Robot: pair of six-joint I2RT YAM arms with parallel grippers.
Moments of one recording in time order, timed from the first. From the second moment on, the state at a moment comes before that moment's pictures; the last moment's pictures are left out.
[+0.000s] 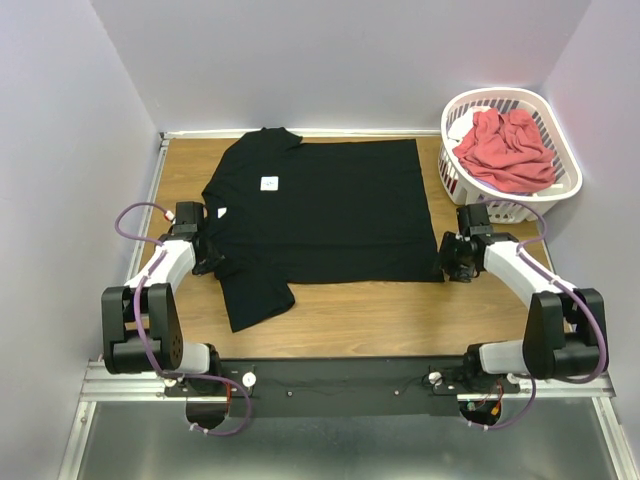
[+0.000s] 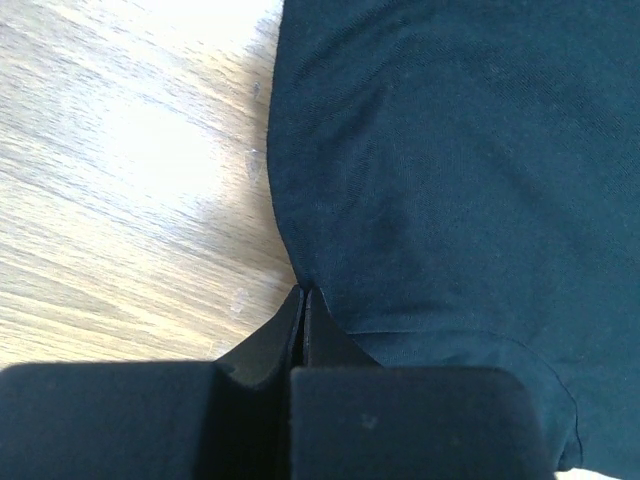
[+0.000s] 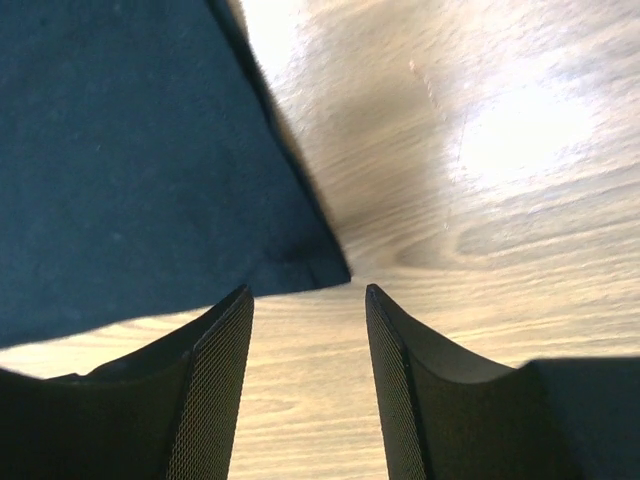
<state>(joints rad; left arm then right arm) 0.08 1.39 0.75 -0.46 -0.07 -0.48 0.08 1.34 0.73 -0.55 0.00 0.43</state>
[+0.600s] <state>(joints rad) 0.08 1.38 0.75 -0.46 -0.04 -0.46 0.11 1.44 0.75 -0.54 0.04 0.47</state>
